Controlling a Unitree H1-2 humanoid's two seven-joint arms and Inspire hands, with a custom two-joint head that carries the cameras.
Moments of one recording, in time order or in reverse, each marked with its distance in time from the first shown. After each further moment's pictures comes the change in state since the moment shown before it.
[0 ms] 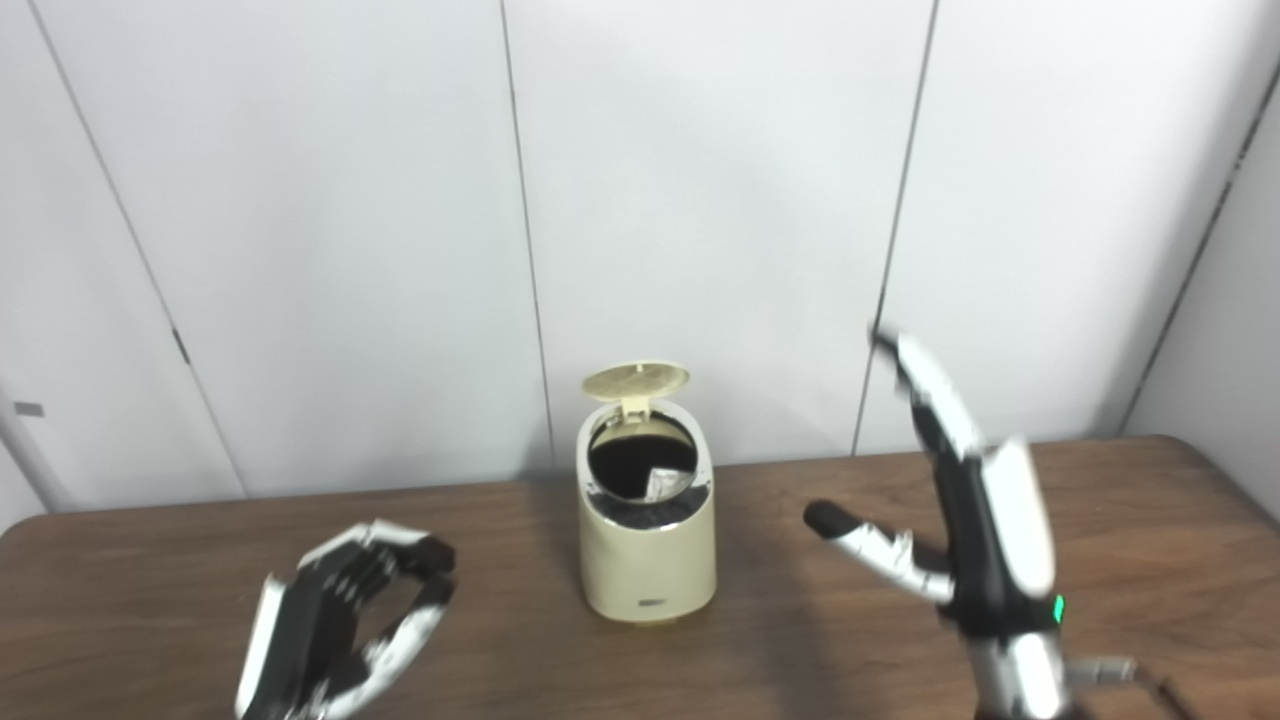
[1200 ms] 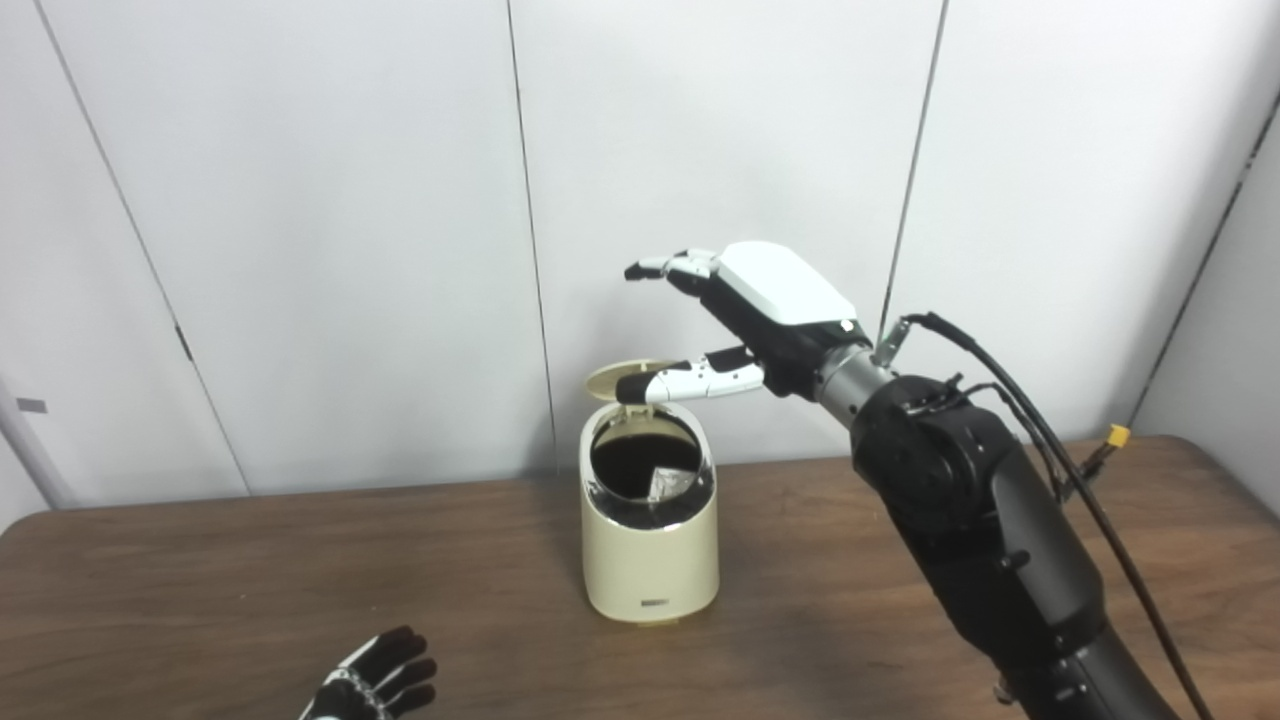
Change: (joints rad) left arm 0.212 -0.311 0.242 0.013 0.048 0.080 -0.254; right arm -0.542 -0.176 0.212 0.374 -0.149 0.277 0.605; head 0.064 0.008
